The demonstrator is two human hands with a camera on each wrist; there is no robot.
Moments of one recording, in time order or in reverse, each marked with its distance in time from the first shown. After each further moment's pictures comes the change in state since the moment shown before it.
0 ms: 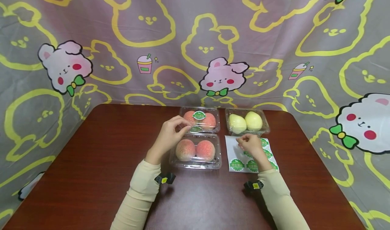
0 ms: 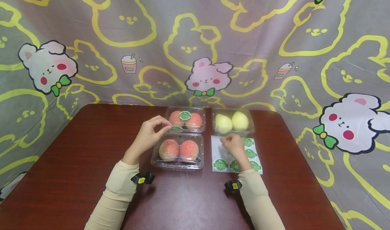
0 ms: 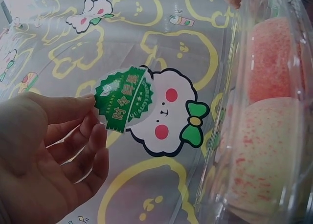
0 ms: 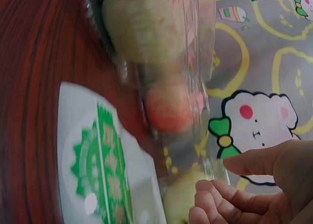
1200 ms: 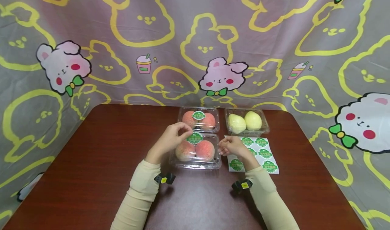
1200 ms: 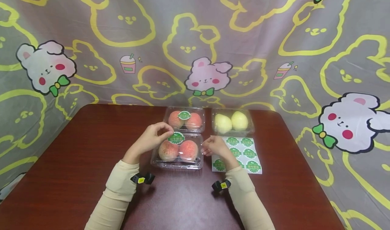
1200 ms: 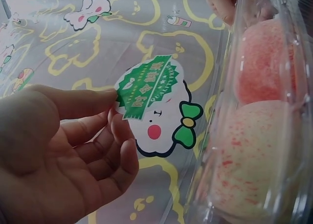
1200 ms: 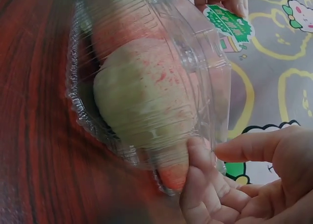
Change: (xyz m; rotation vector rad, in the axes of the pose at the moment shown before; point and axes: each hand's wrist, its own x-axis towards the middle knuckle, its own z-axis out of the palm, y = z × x) left_hand -0.001 -0.003 0.002 -0.028 -0.257 -0.178; right_hand 0.001 -0.024 0.039 0.389 -0.406 0.049
